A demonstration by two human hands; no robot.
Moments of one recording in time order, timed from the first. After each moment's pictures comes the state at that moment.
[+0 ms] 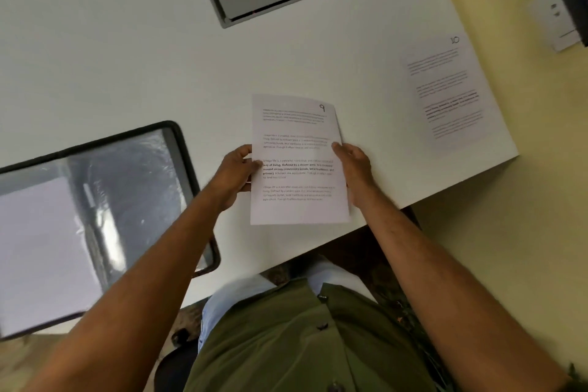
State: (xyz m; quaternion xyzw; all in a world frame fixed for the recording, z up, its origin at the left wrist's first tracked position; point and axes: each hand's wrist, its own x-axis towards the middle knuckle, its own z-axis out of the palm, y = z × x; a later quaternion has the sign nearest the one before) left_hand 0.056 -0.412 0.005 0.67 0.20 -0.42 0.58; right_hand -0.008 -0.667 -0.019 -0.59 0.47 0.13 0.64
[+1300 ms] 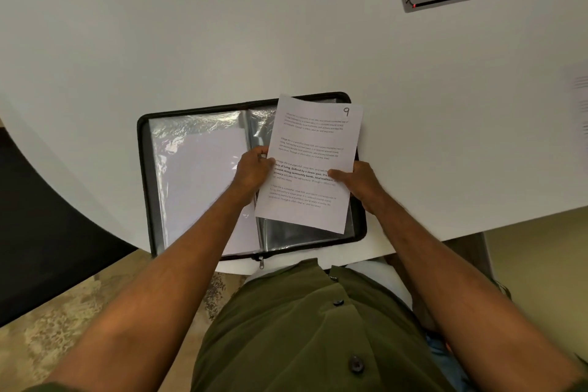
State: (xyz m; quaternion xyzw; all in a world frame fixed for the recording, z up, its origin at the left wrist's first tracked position) left_hand 0.038 -0.056 -0.023 0.74 0.25 -0.31 0.54; right_hand -0.001 -0.308 -0.028 -0.69 0.30 0.29 0.59
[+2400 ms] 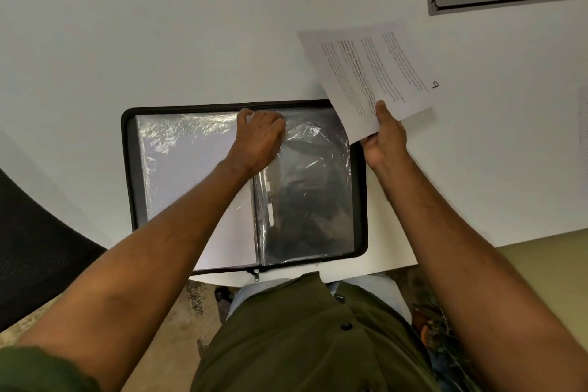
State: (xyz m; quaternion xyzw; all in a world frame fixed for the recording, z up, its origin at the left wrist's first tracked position) left_hand 0.120 -0.041 -0.066 0.96 -0.20 -0.12 0.18; right_hand 0.130 -0.296 -0.009 -0.41 0.51 0.01 0.76
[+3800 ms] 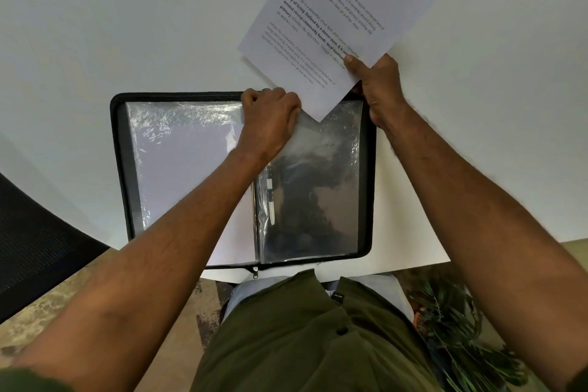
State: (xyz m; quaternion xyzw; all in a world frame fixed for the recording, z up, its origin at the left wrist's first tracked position) left_hand 0.144 -0.065 -0.056 0.96 -0.09 -0.10 0.25; right_hand 0.213 -0.281 -0.046 -0.69 0.27 0.14 0.66
